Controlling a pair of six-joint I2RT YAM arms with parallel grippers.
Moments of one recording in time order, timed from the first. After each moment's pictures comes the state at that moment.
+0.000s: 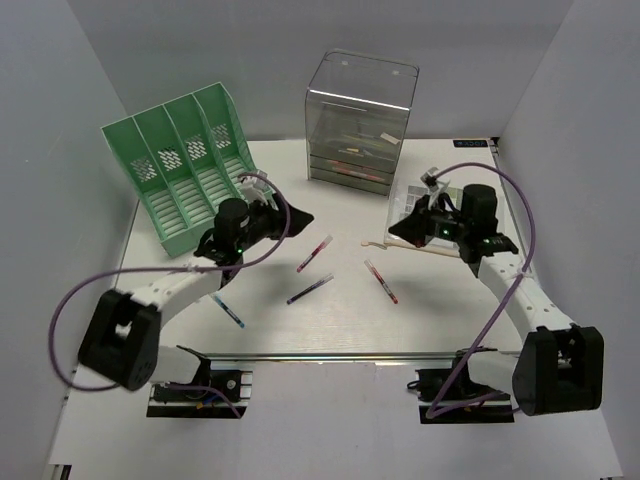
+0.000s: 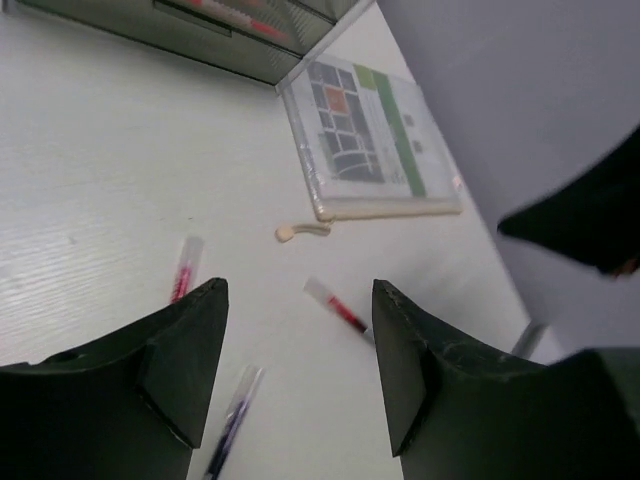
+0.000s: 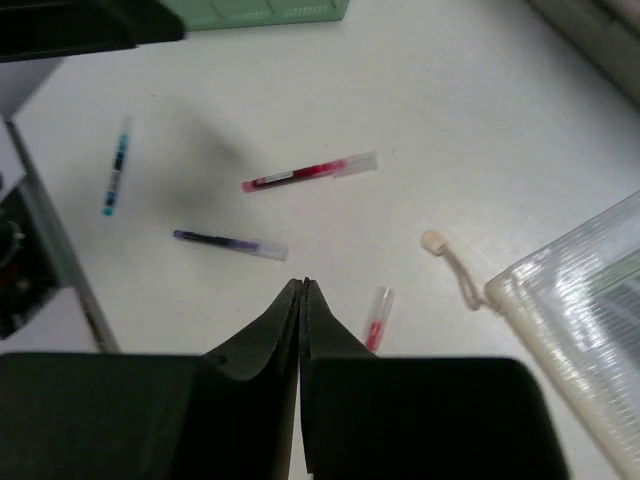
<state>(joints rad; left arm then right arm) -0.44 1.28 0.69 0.38 0.32 -0.59 0.17 1.19 0.82 -0.09 -0.80 0.01</state>
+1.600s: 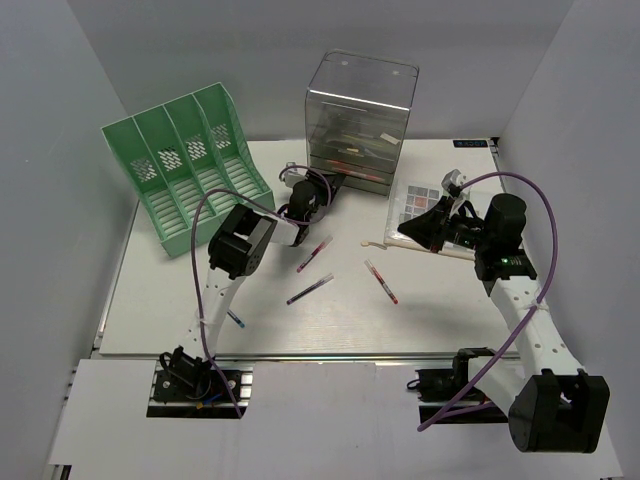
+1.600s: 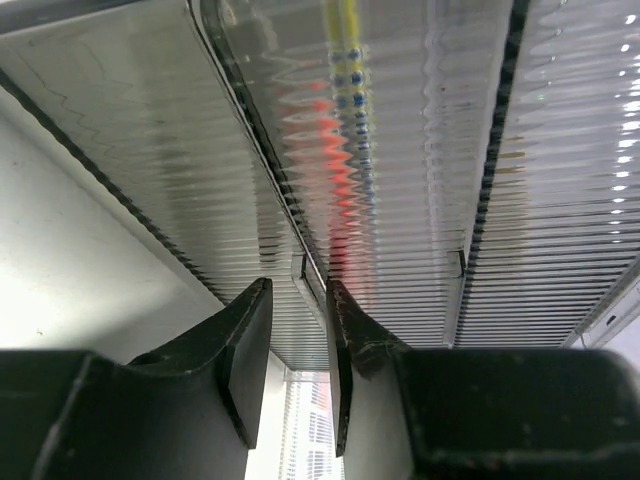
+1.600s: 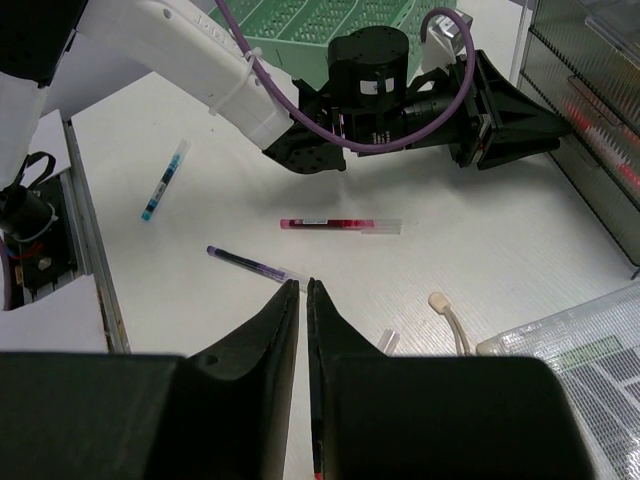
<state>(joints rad) -0.53 2.52 1.53 0.92 -0.11 -1.34 0.03 0.99 0.72 0.06 -1.07 0.03</state>
